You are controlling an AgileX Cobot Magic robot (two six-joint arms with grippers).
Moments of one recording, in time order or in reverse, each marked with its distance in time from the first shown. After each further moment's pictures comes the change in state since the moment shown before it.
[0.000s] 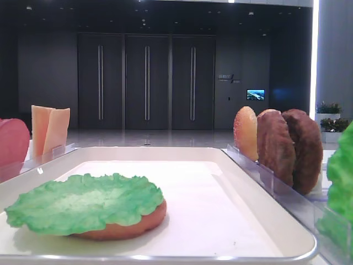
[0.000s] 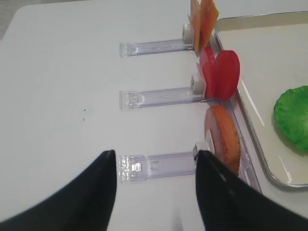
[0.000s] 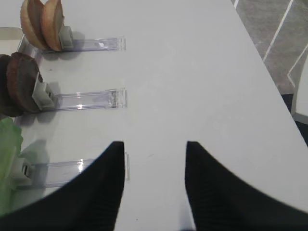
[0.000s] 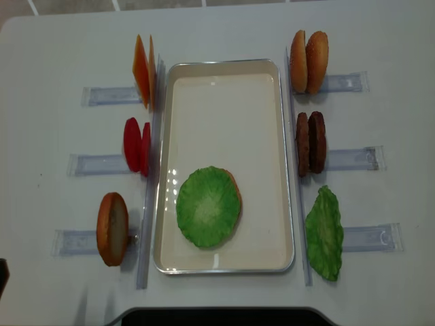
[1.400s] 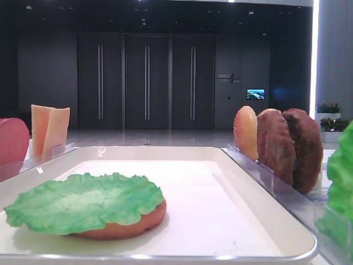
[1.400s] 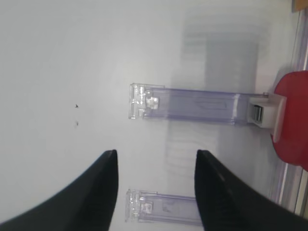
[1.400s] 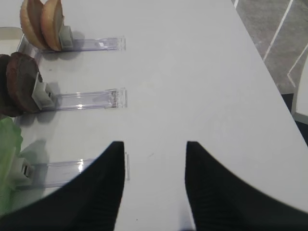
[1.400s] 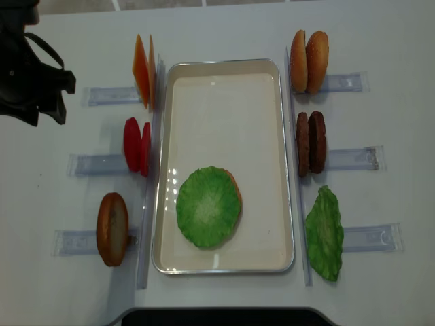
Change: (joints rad) left arm 0.000 1.519 -0.663 0.117 -0.031 -0.197; right arm 0.000 0.000 0.000 0.000 0.000 0.000
